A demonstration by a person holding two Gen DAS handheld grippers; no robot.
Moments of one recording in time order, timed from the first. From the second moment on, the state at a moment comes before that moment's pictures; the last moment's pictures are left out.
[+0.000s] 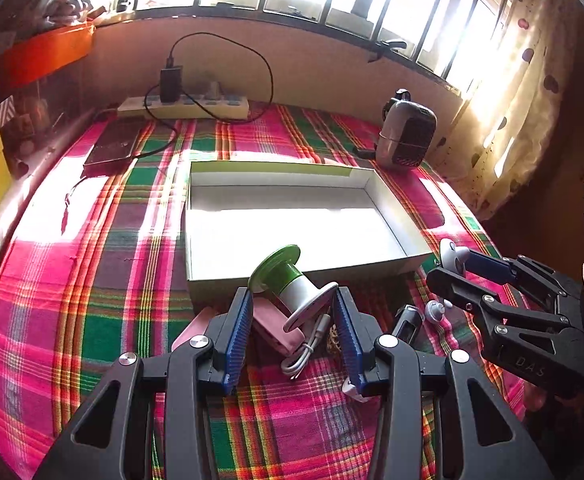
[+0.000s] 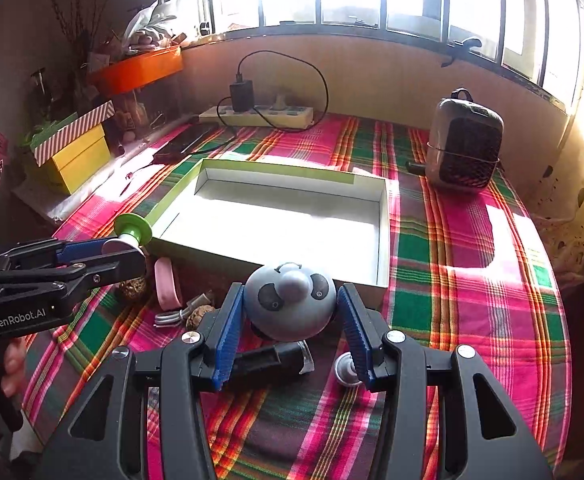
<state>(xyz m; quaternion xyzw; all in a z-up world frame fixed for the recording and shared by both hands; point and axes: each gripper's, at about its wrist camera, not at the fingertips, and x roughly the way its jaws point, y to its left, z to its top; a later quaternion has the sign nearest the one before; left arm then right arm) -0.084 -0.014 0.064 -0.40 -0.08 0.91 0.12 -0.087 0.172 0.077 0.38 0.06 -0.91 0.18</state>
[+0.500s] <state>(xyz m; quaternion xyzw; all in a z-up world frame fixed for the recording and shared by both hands) -0.164 -0.019 0.058 -0.41 -0.07 0.90 0.12 -0.182 0.168 0.068 0.41 0.05 -0.90 0.17</state>
